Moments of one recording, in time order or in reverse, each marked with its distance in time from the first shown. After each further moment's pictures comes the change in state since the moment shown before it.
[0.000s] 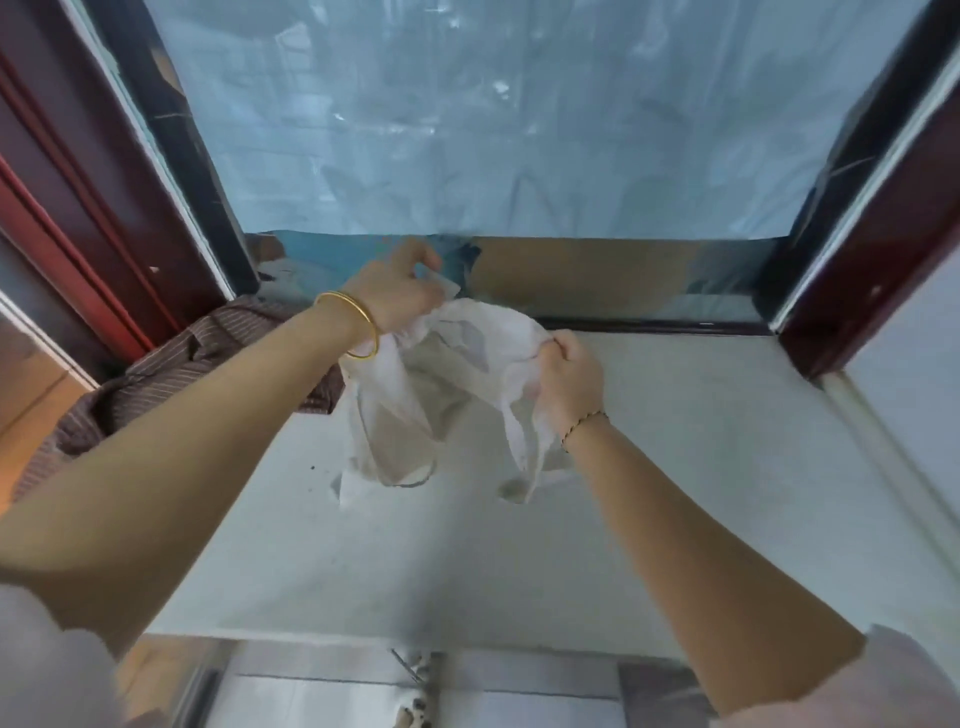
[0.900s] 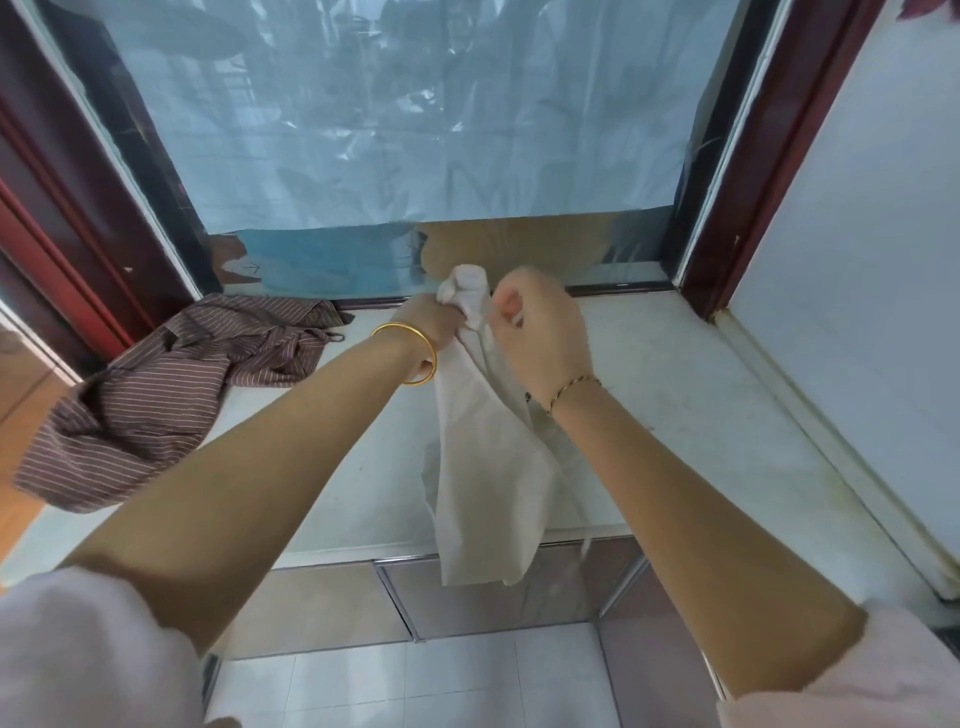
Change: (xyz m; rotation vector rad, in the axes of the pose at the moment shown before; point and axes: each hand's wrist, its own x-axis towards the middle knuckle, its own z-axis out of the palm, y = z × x) left_hand -0.133 0.037 0.073 -0.197 -0.097 -0.160; right_hand -0.137 -0.046 -0.086 -0.455 0.090 -0.476
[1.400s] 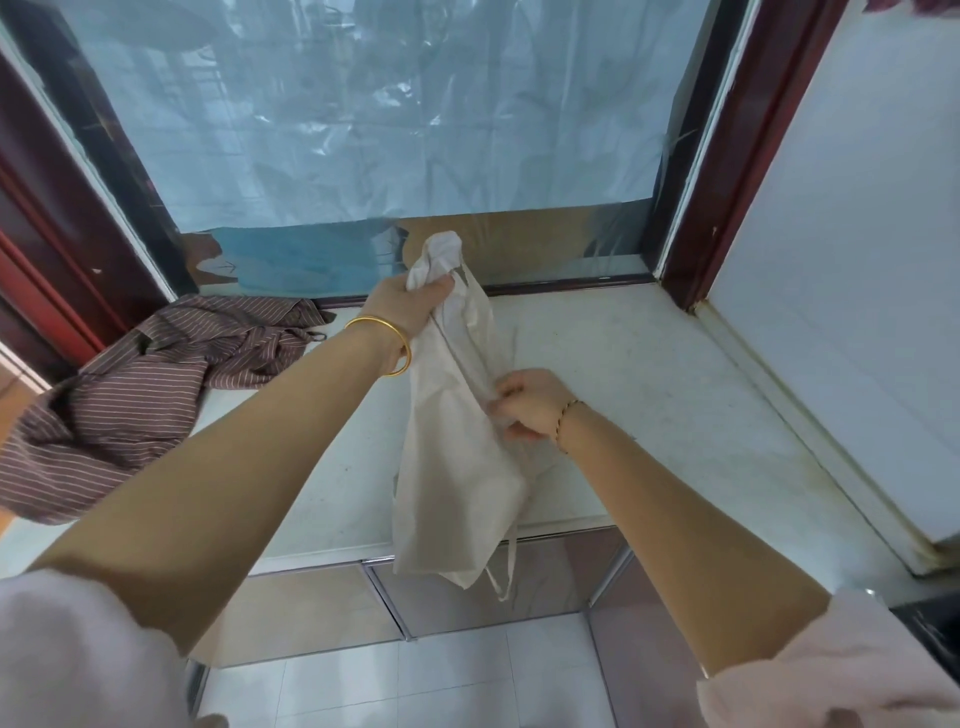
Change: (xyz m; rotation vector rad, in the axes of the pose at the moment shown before) left_hand 0.013 -0.007 -0.003 -0.269 0.043 0.077; right_hand -0.033 0.045 0.012 0.276 -0.629 0.630
